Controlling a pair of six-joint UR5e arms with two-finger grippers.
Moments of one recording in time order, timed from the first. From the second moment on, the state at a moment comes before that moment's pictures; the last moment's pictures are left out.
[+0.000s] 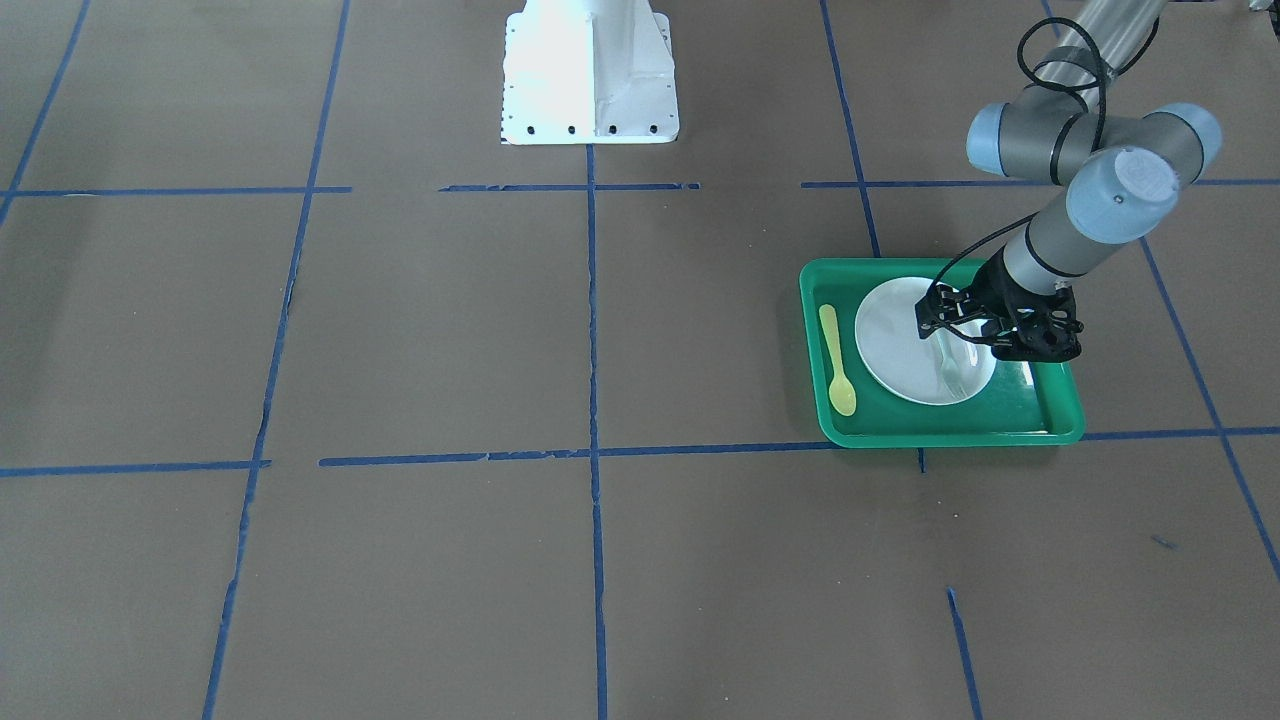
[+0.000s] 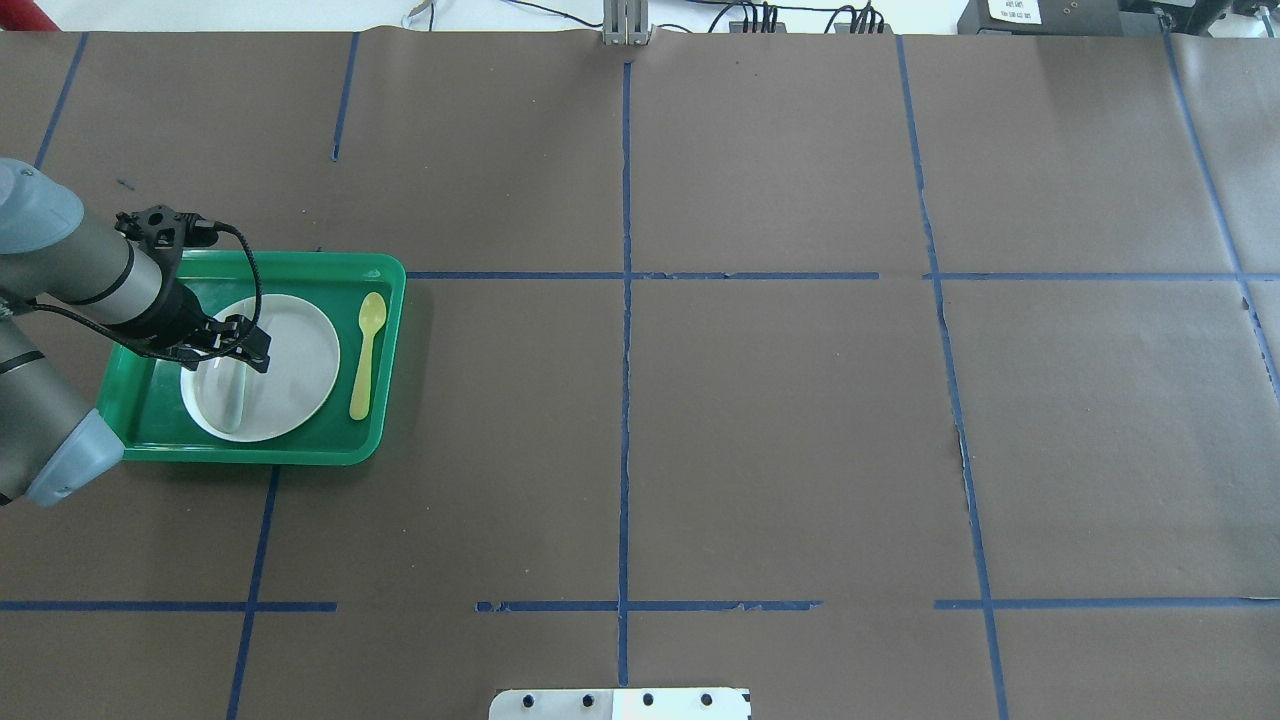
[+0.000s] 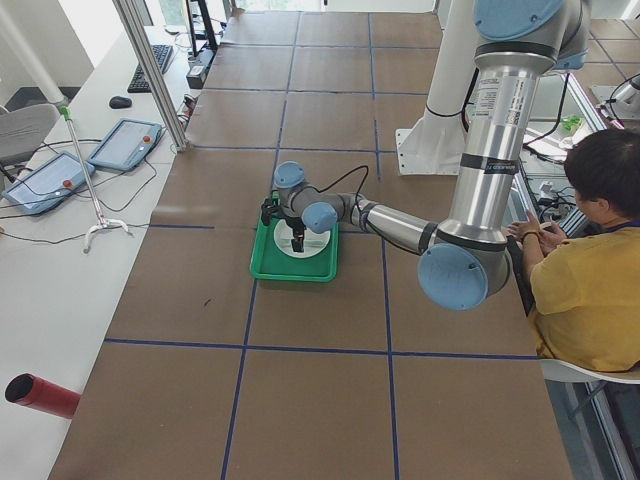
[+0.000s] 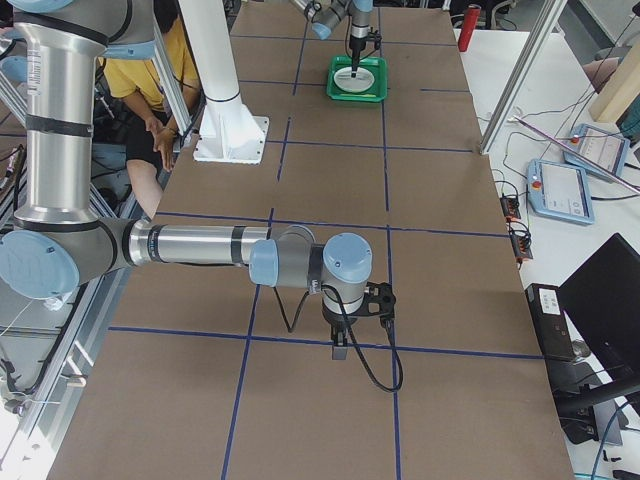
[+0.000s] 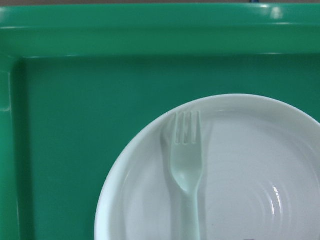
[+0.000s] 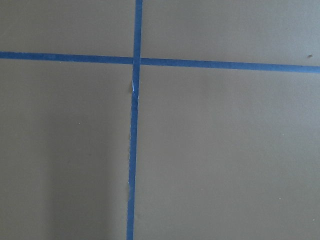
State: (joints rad) left arm -0.85 -1.75 -1.62 -1.96 -2.20 -0.85; right arm 1.60 -1.69 1.72 -1.63 2.29 -0.06
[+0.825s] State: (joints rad) left arm -0.85 -1.76 -1.58 -1.96 -2.20 -0.85; right arm 1.60 -1.69 1.72 -1.63 2.29 -0.06
